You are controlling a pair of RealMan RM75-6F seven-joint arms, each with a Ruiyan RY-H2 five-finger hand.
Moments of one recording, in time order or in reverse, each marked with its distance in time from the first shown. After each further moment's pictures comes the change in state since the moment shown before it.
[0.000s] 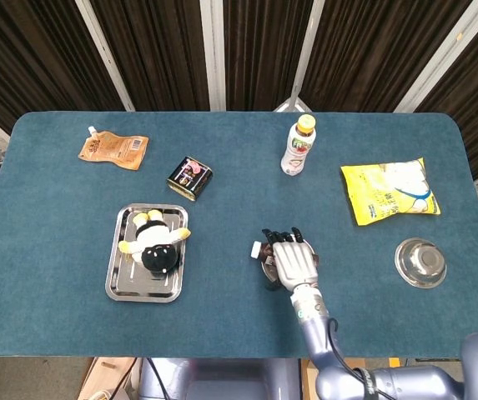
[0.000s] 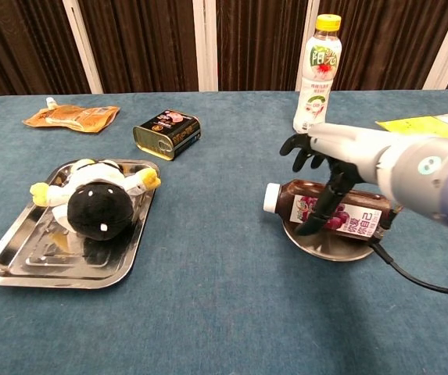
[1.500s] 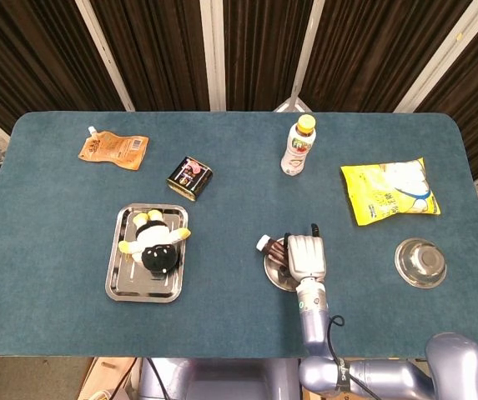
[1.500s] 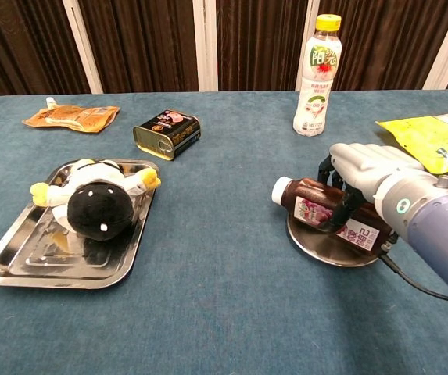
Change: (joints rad) left arm 0.022 0.024 0.001 -0.024 0.006 0.020 -0.050; right arm 0.005 -0.130 -0.084 0.327 -0.080 0.059 0.045
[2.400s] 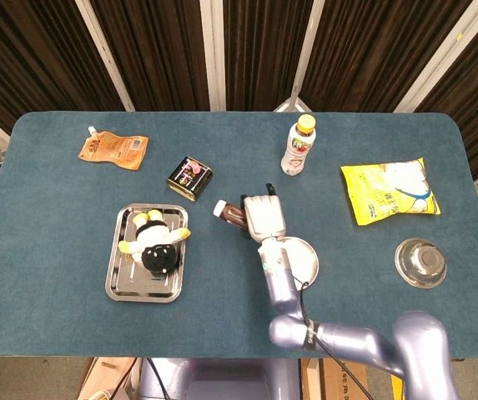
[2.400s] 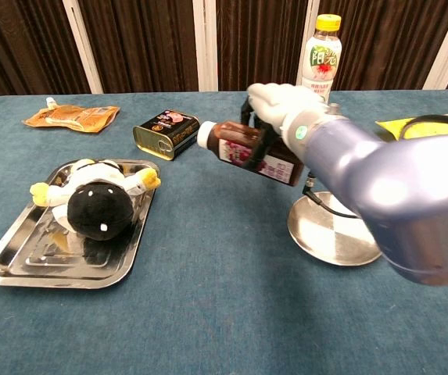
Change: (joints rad) left arm 0.008 0.003 -0.003 0.001 -0.013 0.008 -0.001; right arm 0.264 -0.110 0.214 0.355 -0.056 -0.294 0.058
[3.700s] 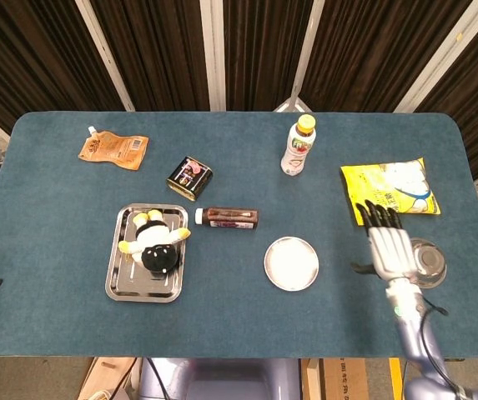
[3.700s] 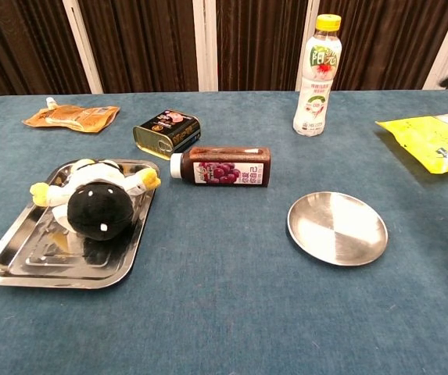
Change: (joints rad) left arm -0.148 0.033 0.018 -0.006 0.178 -0.175 -0.040; right arm -0.546 0.729 -0.350 -0.599 -0.336 0.154 0.418
